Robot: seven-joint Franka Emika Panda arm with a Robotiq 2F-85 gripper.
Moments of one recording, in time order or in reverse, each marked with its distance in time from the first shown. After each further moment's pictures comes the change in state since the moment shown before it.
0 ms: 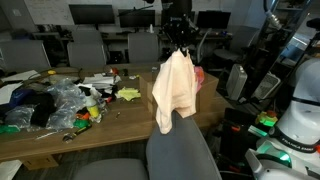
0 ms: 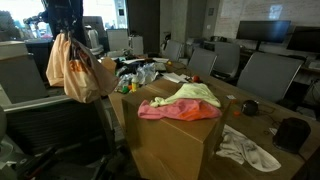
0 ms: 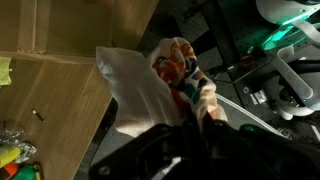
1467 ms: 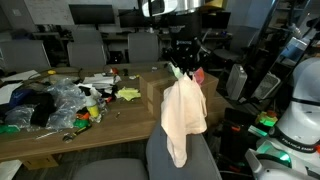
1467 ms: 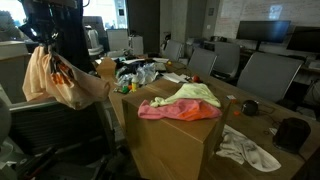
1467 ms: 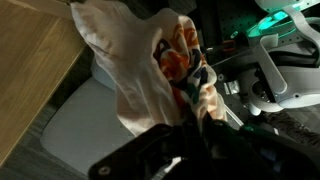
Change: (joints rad) arm 0.094 -0.066 0.003 -0.177 0.125 0.125 -0.109
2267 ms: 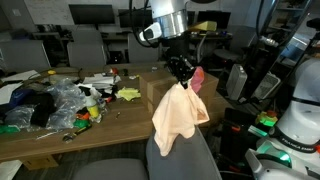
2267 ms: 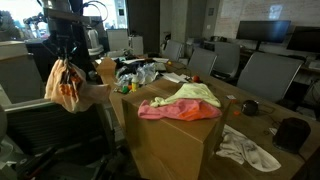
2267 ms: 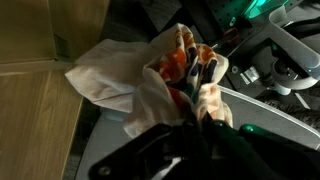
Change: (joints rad) arm -0.084 0.118 -0.019 -0.012 0.000 0.041 0.258
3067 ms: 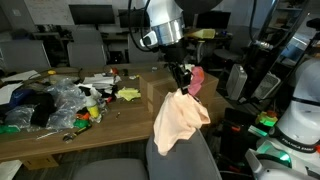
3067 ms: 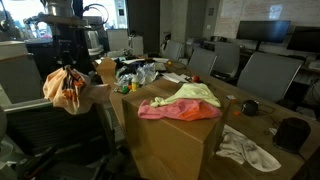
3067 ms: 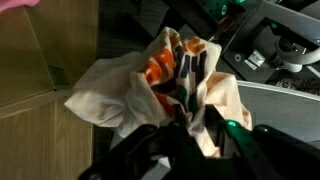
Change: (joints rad) arm -0.006 0.039 0.000 0.000 0.000 0.006 0.221
